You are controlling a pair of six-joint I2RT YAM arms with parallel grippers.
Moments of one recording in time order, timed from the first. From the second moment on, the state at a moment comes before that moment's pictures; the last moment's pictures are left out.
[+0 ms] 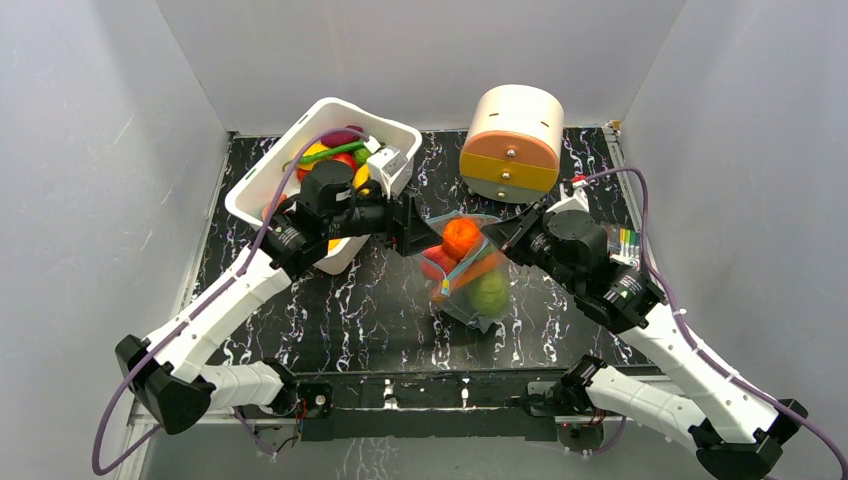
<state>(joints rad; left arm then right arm) -0.70 1.22 1.25 -0.41 0.48 -0.39 0.71 0.83 1.00 -0.50 0.20 1.00</state>
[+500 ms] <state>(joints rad) -0.70 1.18 1.06 -0.36 0.61 -0.43 0.71 0.80 0.97 -0.47 0.33 1.17</state>
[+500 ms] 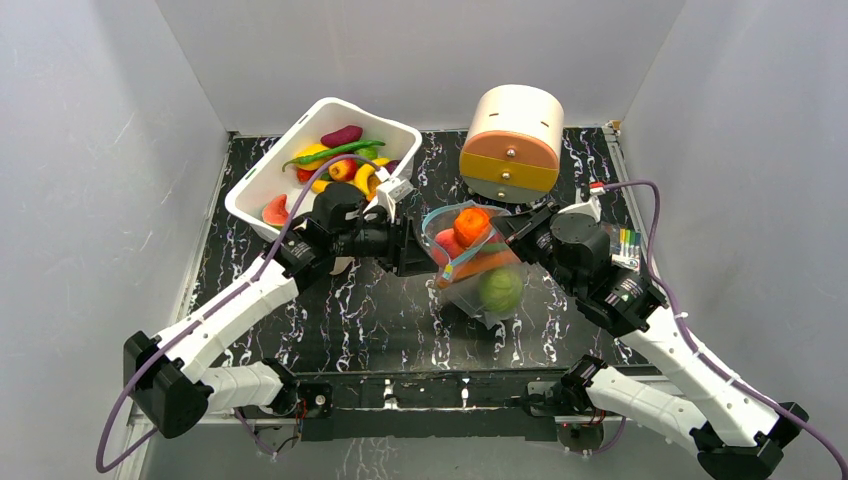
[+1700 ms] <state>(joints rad) -0.79 1.28 1.02 -0.21 0.54 -0.47 0.71 0.74 0.91 -0.45 0.37 1.23</state>
